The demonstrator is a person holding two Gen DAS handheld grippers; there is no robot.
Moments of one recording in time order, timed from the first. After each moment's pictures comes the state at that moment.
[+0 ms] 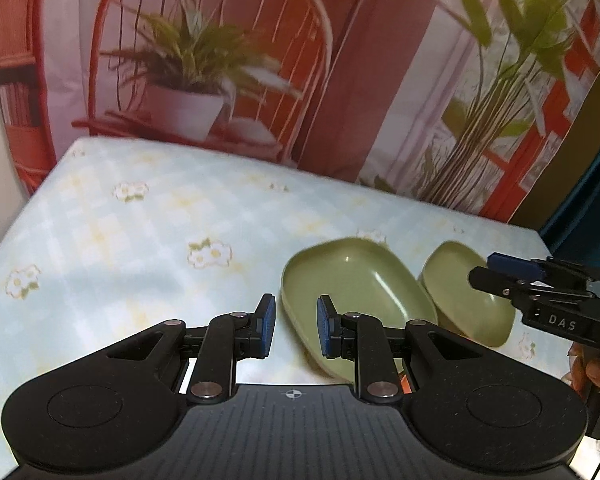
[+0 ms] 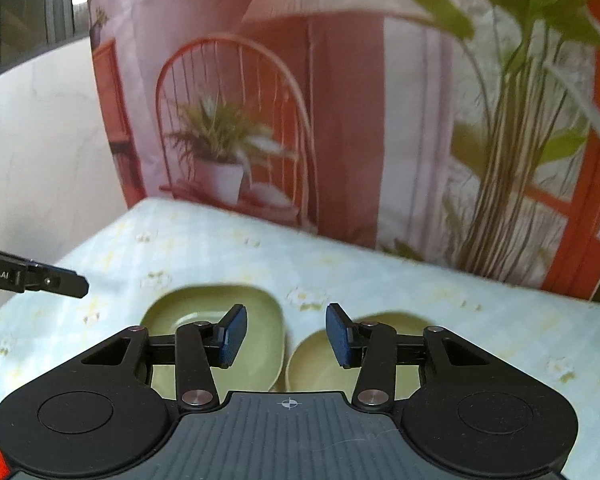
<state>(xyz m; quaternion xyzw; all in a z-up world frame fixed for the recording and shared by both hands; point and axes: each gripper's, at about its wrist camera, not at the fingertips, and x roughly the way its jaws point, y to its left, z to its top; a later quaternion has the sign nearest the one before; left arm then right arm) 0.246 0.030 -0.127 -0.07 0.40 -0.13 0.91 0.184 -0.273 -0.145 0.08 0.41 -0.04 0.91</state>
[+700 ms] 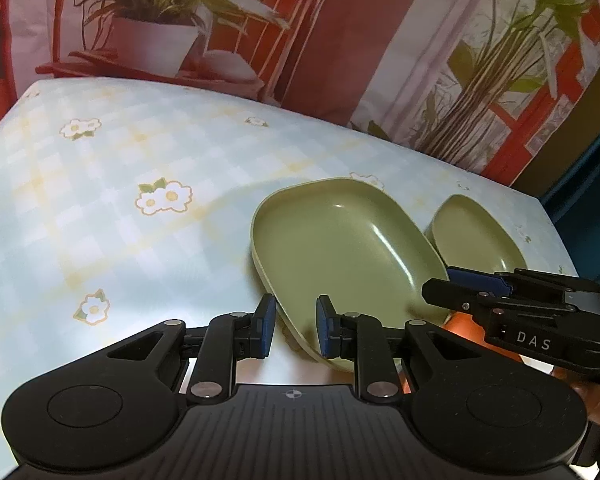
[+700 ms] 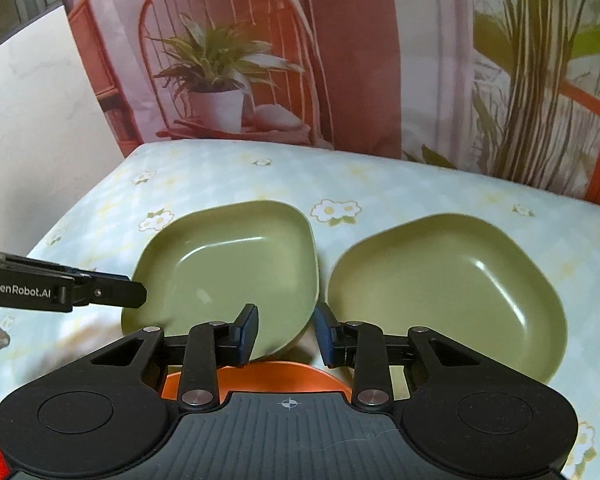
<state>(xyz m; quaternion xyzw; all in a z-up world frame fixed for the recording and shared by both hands) 0.277 0.004 -0.181 -0.08 0.45 -0.15 0.87 0.195 -0.262 -0.204 0.15 0.49 -0.03 0.86</state>
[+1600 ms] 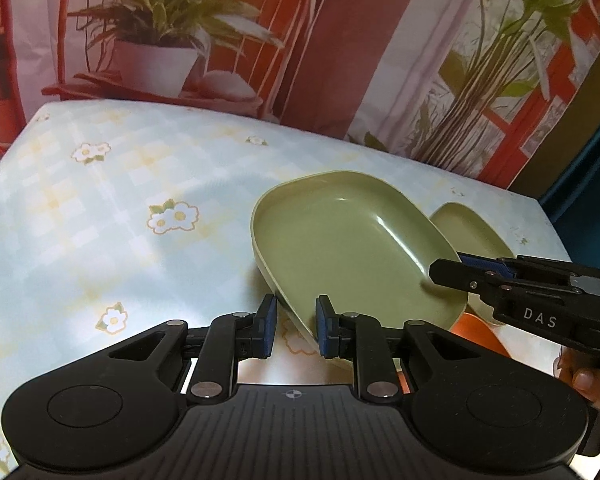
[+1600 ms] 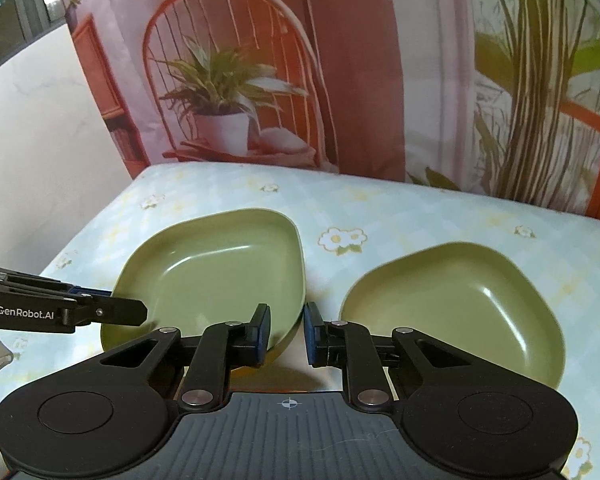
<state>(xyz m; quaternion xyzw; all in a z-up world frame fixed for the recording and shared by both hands) 0.263 0.008 -0.157 -0.06 0.43 -0.15 0.89 0.200 -0.264 -0.185 0.16 0.46 -0.03 0.87</state>
